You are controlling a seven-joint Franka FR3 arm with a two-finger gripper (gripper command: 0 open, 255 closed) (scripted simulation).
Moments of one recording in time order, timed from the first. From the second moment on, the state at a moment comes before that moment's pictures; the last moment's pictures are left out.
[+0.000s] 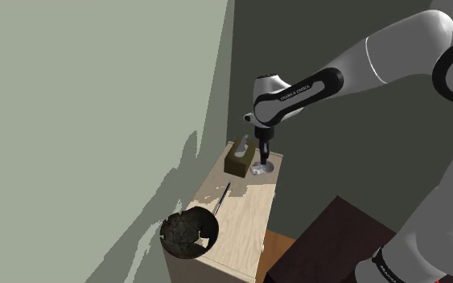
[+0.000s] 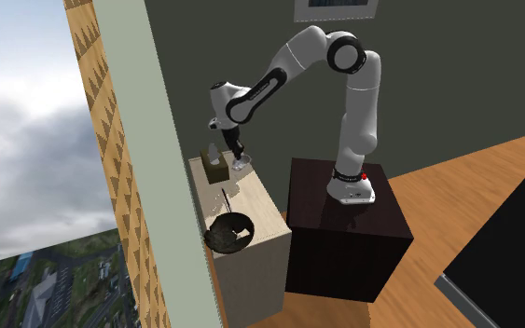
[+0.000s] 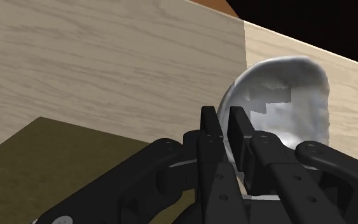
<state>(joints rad) 0.01 0.14 -0.01 -2.16 0.00 2.14 -0.80</state>
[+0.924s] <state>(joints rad) 0.04 0.05 0.02 -2.10 0.00 1.98 -0.76</state>
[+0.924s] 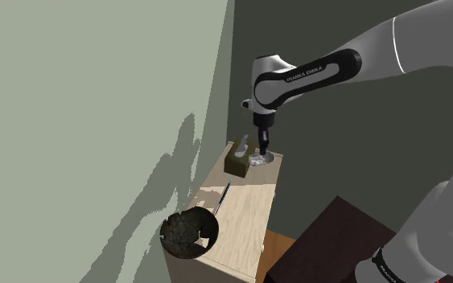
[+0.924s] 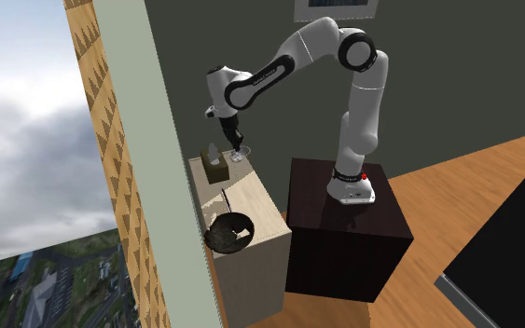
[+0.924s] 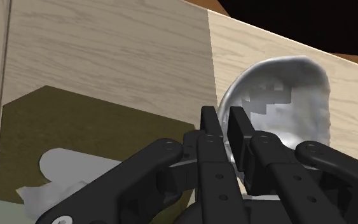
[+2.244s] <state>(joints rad) 0.29 0.20 0.23 -1.87 0.03 1.93 -0.30</state>
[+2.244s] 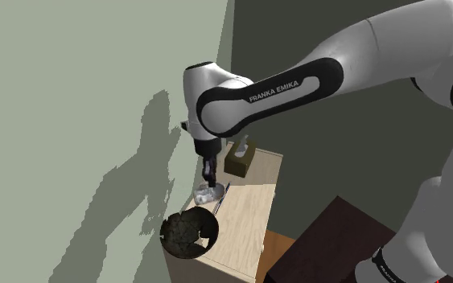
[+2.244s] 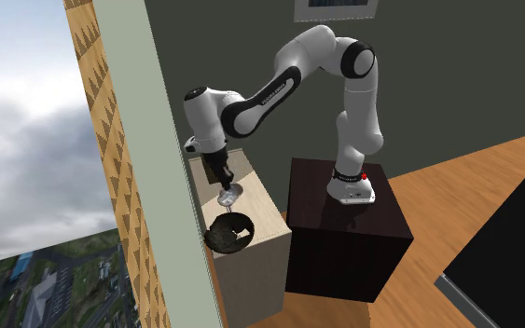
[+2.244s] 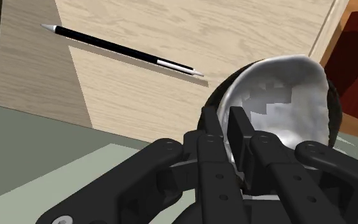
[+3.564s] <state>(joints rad) 0.18 0.33 0.50 -1.78 -0.11 1.99 0.44</state>
